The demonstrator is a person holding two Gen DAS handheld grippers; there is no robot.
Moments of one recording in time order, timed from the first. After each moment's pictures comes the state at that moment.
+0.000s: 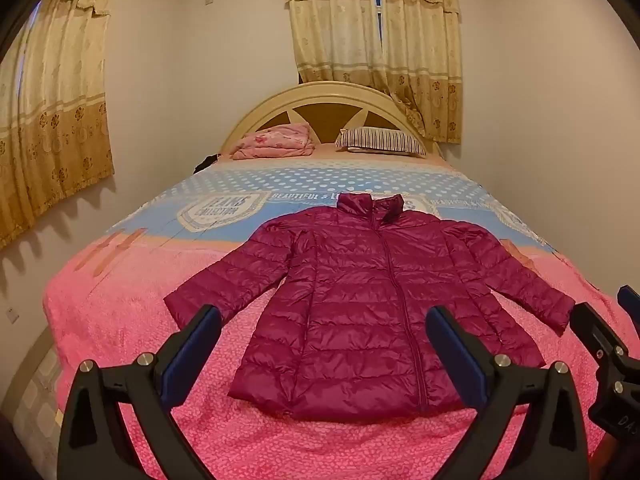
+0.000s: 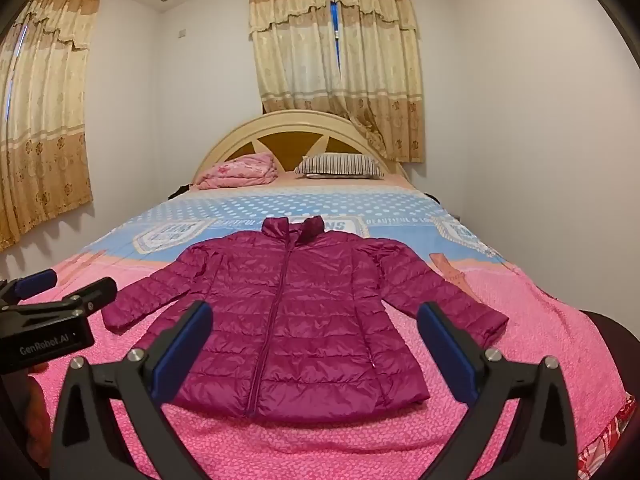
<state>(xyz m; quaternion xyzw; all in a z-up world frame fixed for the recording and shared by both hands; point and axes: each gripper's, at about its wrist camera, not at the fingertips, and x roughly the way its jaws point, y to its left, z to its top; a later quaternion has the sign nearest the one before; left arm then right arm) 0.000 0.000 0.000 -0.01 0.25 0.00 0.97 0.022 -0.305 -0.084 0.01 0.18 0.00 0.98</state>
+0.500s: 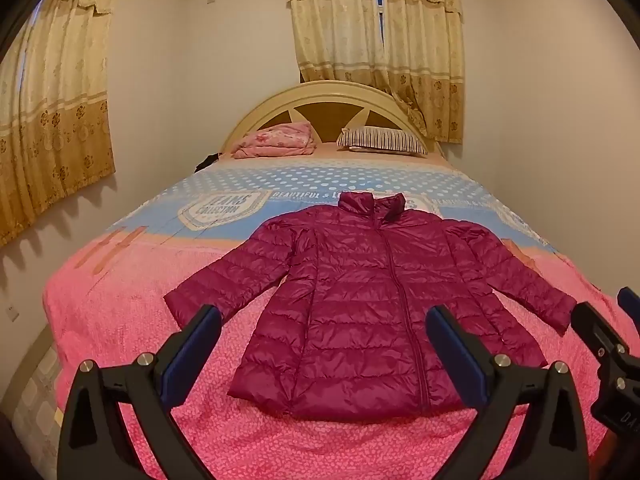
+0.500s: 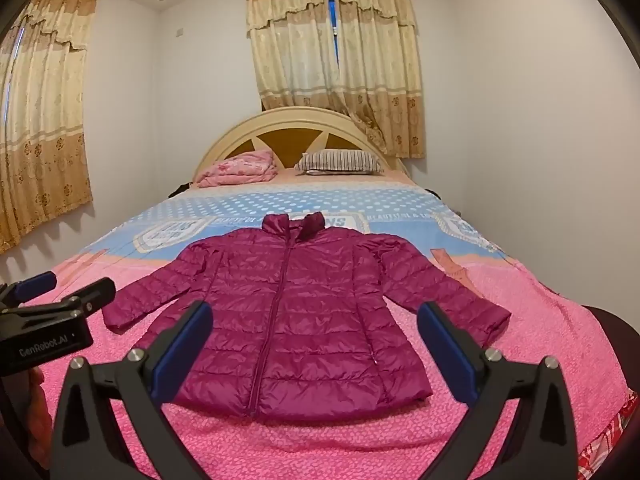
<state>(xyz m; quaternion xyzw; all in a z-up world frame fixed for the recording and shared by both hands) 0.002 -0.001 -0.003 0.00 0.25 0.00 0.97 0.024 -0.303 -0.086 0.01 0.18 0.00 0.98</state>
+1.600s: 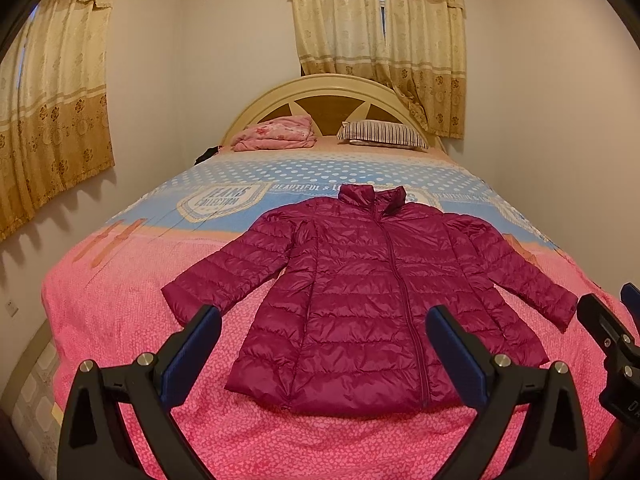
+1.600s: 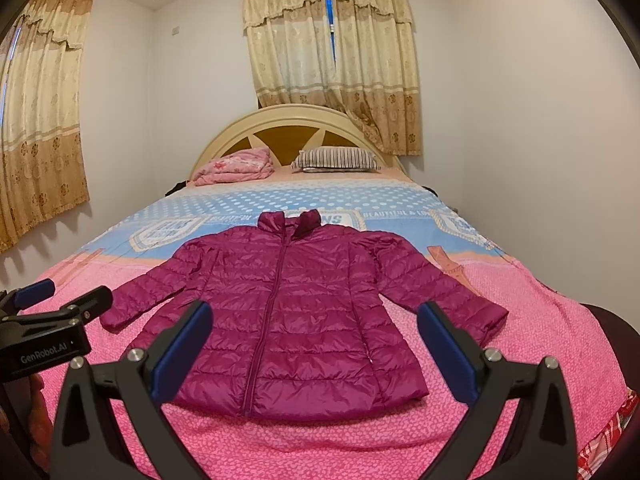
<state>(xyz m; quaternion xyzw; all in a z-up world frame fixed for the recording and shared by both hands) 0.003 0.003 -0.011 -0.01 0.26 0.00 0.97 0.027 -0.312 -0.090 0.02 0.19 0.00 0.98</state>
